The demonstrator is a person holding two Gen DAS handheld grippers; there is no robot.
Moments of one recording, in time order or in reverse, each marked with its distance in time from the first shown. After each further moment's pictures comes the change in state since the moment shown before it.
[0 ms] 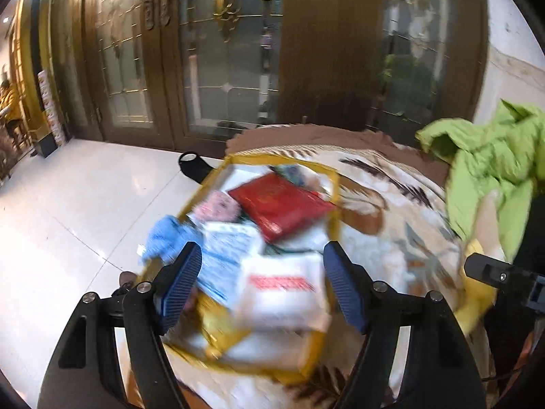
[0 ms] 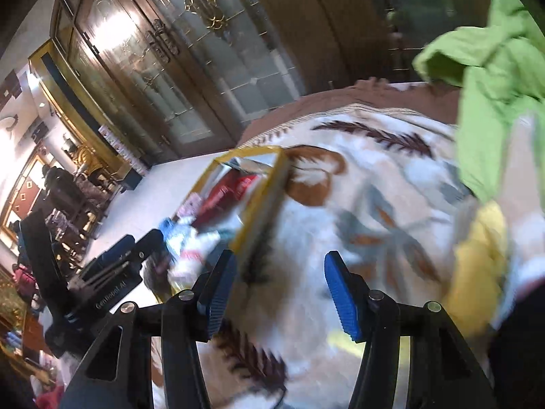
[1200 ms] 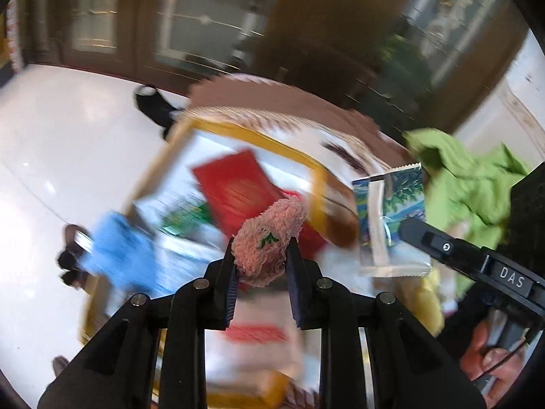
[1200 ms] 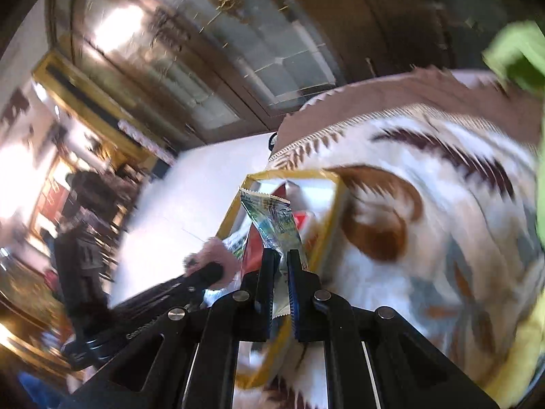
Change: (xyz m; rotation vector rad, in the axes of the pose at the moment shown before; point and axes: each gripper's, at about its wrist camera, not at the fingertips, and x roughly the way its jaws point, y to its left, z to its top) left arm 0.090 0.047 0.069 -0.192 0.296 -0.210; right arm 0.099 0.051 0.107 0.018 0.140 0.143
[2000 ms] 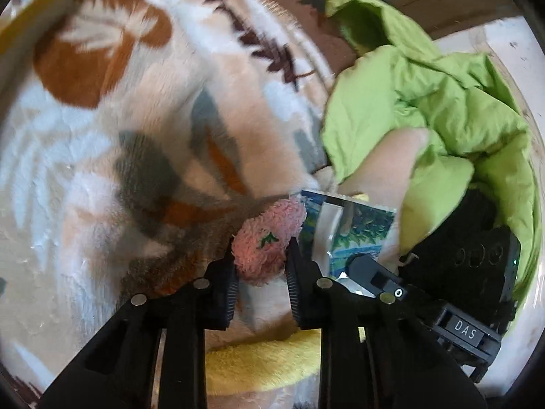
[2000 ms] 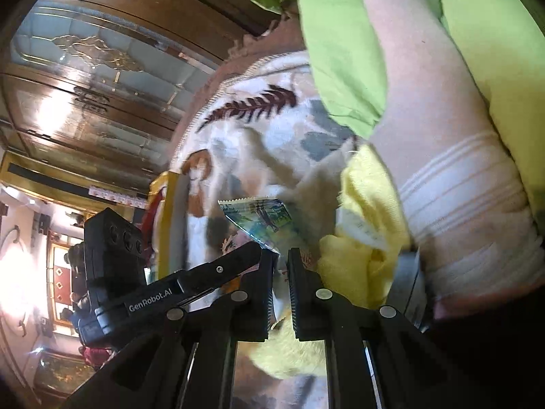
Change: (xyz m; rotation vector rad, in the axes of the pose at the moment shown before) left arm 0.131 -0.187 -0.101 0.006 0.398 -0.365; right arm -0.099 -0.228 -0.103 0.422 0.003 -0.002
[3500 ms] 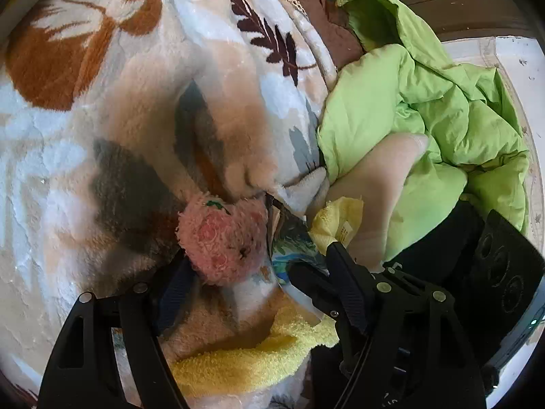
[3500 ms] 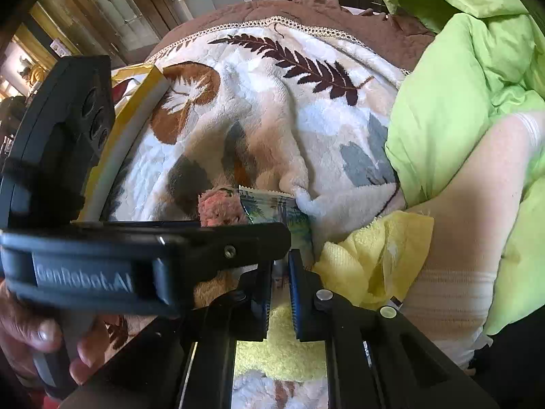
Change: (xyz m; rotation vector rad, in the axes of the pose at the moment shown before) left arm 0.012 0.002 0.016 -0.086 0.123 -0.064; right arm 0.061 0.065 -0.002 -0.520 0.205 -0.420
